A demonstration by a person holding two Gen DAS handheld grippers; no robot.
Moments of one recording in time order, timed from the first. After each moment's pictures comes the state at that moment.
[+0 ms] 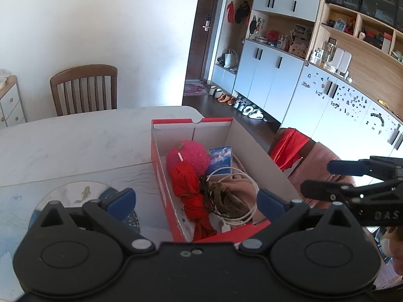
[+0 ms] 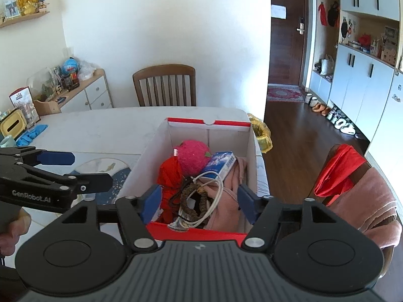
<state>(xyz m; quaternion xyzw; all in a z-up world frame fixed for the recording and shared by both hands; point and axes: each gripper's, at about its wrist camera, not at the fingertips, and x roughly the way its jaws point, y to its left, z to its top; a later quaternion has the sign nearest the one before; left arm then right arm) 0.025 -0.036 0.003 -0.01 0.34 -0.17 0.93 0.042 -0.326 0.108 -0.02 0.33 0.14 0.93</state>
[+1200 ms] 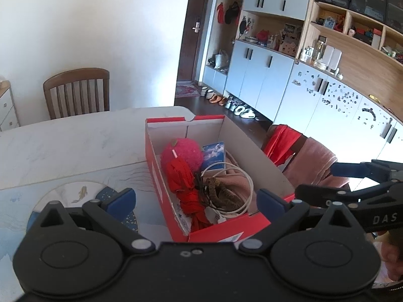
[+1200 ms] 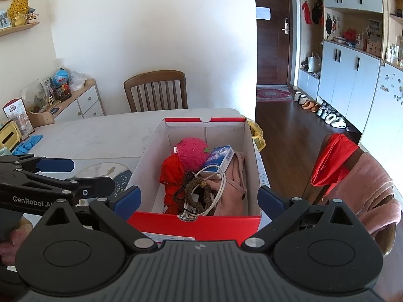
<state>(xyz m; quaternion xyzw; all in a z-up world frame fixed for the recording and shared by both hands) 0.012 -0.033 0.005 0.00 0.33 -0.19 0.93 0.016 -0.318 0.102 0.01 0.32 0.11 0.94</state>
